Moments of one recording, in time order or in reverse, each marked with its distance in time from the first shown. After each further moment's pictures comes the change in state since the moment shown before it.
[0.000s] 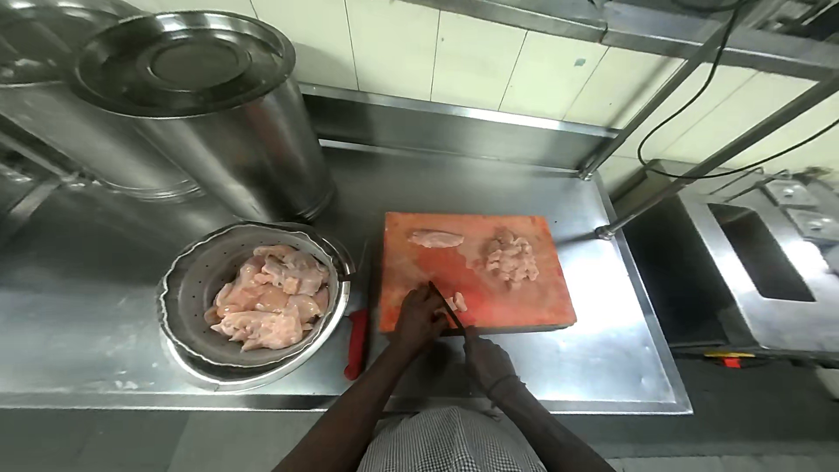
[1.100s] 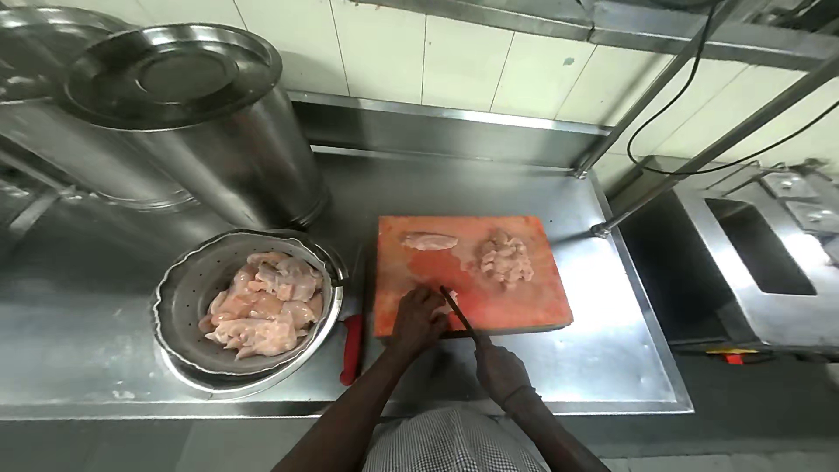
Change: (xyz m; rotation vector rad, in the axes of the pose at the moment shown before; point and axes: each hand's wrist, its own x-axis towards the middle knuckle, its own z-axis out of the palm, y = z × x) left_hand 0.006 0.008 0.002 0.089 -0.021 -0.004; right_hand -0.014 0.025 -0.008 0.035 0.008 0.053
